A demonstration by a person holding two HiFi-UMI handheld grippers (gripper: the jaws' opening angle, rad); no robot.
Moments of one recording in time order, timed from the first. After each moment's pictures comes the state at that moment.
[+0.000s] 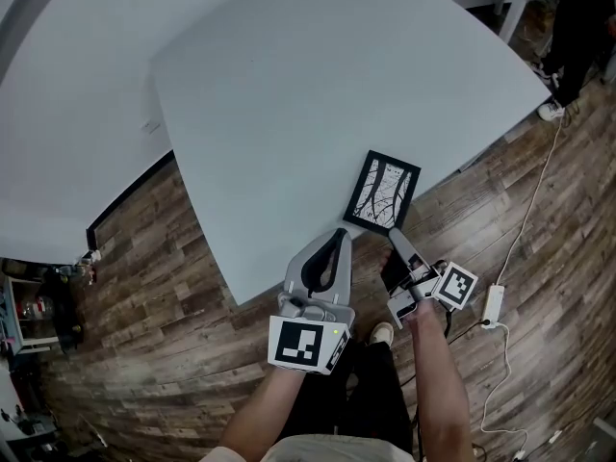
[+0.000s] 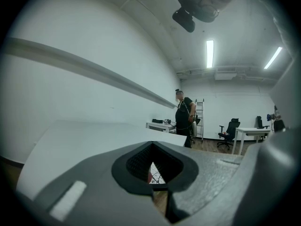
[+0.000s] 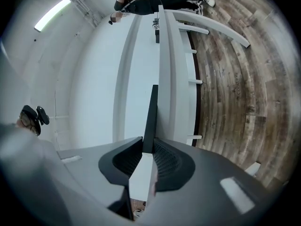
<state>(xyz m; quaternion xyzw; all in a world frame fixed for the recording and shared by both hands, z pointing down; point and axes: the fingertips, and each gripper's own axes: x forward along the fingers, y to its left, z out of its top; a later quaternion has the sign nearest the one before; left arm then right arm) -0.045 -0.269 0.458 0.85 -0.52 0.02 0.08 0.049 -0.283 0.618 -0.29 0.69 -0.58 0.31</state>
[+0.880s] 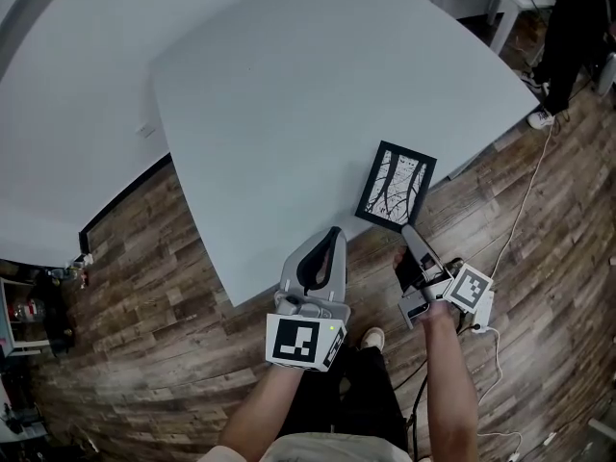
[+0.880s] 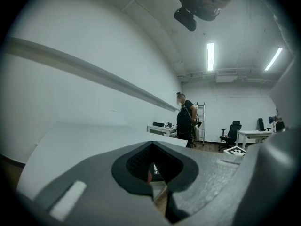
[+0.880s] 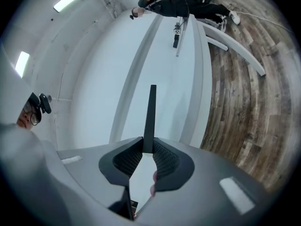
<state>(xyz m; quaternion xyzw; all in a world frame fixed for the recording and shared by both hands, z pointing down) -0.048 -0.271 0.443 0.84 -0.53 0.01 0.07 0.082 -0.290 0.560 -0.33 0.75 -0.51 0.27</state>
